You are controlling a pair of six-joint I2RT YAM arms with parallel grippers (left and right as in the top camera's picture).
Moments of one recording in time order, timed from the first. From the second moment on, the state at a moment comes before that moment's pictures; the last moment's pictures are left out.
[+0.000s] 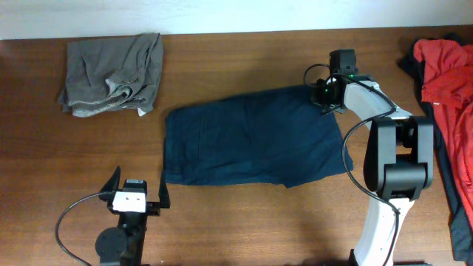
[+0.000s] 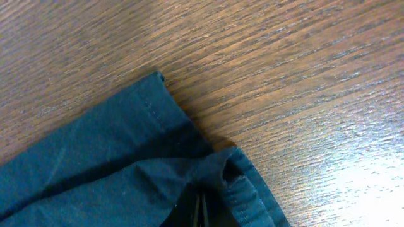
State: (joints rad) left arm 0.03 0.01 0.02 -0.08 0.07 0.12; right arm 0.01 2.20 1.54 -0.51 -0.04 0.44
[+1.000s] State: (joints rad) left arm 0.03 0.01 0.02 -0.08 0.07 0.12; right arm 0.08 1.44 1.47 -0.98 -0.05 0.44
